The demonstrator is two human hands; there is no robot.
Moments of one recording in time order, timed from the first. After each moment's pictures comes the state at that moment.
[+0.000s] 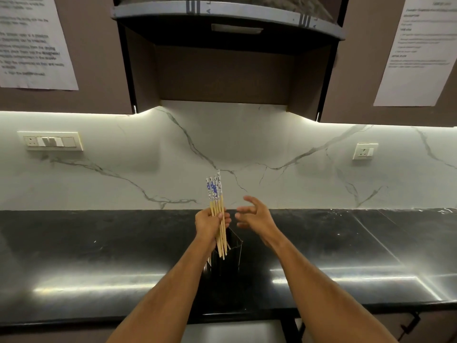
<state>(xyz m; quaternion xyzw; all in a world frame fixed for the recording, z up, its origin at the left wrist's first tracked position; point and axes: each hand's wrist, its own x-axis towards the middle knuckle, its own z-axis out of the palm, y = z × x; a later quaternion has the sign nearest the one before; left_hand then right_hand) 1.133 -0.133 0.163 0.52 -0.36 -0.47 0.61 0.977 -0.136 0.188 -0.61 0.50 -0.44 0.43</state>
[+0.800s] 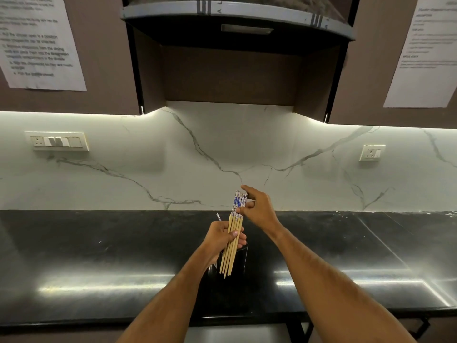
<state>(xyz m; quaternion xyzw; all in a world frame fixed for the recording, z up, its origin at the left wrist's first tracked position) 1.149 -0.114 0.148 0.48 -0.54 -0.53 0.45 0.998 -0.158 0.208 -0.72 0.48 -0.43 0.25</state>
